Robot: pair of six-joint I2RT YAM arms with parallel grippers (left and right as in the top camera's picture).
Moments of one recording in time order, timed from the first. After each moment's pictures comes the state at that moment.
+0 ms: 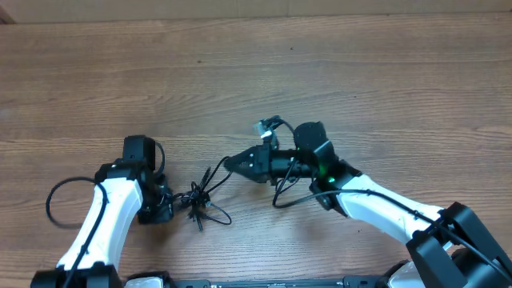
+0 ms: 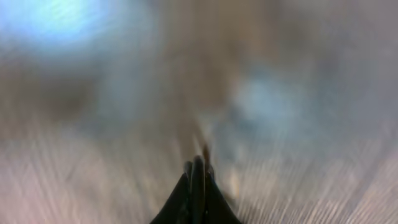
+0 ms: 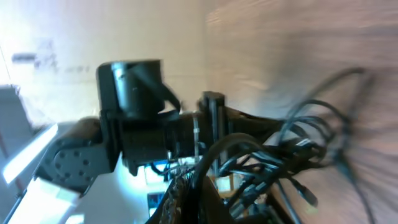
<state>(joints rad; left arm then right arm) 0.07 1.38 0.73 -0.90 0.00 -1.60 0.63 1.58 0.72 0.55 -0.82 1.32</state>
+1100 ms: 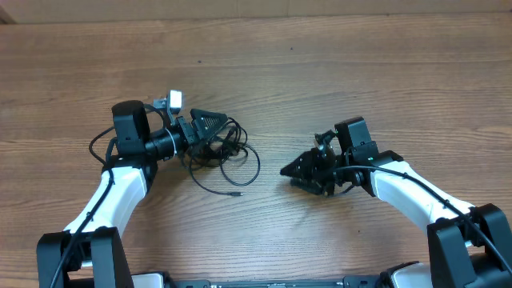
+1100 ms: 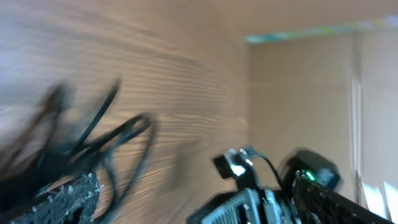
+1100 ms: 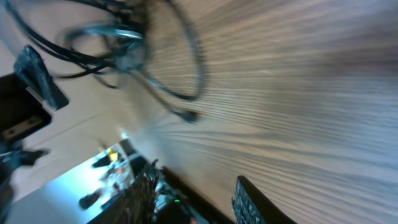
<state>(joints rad) 0.07 1.51 0.73 0.05 0.98 -0.73 0.31 1.56 0.73 -0.33 -0.82 0.86</state>
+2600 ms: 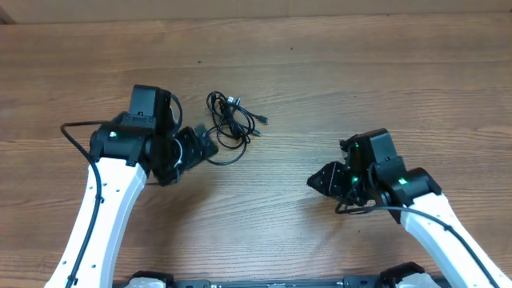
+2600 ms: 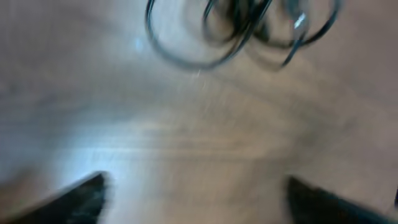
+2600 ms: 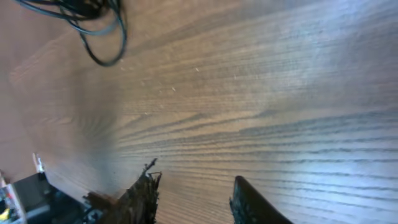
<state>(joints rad) -0.14 1.35 1.20 -1.10 0.29 -0.66 0.31 1.17 0.74 -0.70 -0.47 0.66</state>
